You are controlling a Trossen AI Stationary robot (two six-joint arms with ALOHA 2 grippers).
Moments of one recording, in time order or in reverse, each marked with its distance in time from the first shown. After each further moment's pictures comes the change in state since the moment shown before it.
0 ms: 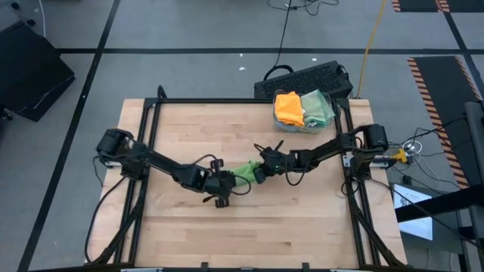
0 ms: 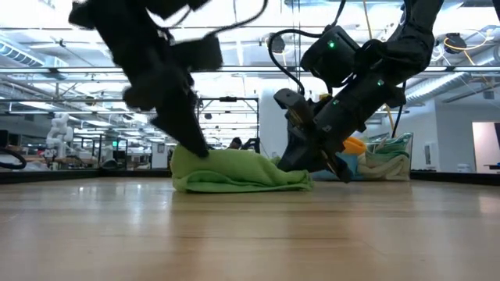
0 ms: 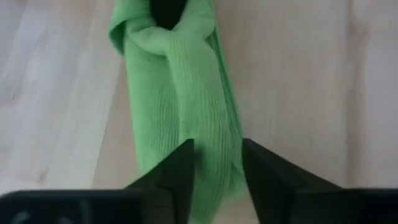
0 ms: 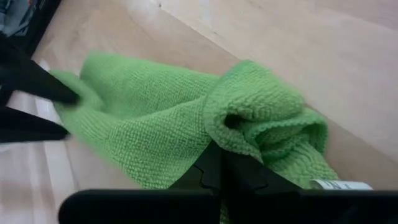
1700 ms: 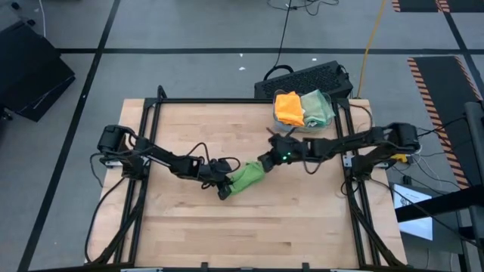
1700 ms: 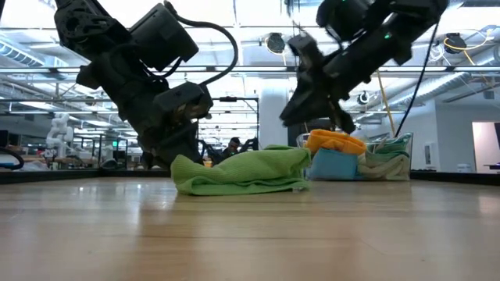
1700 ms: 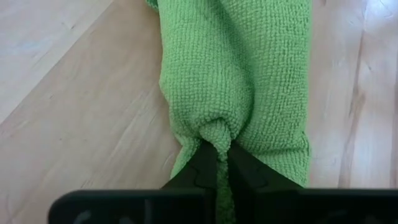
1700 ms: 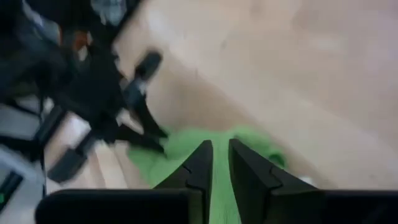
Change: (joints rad) left arm 0.147 -0.007 -0.280 0.431 0.295 -0.373; right arm -0.052 -0.331 0.018 -0.240 0.014 -0.045
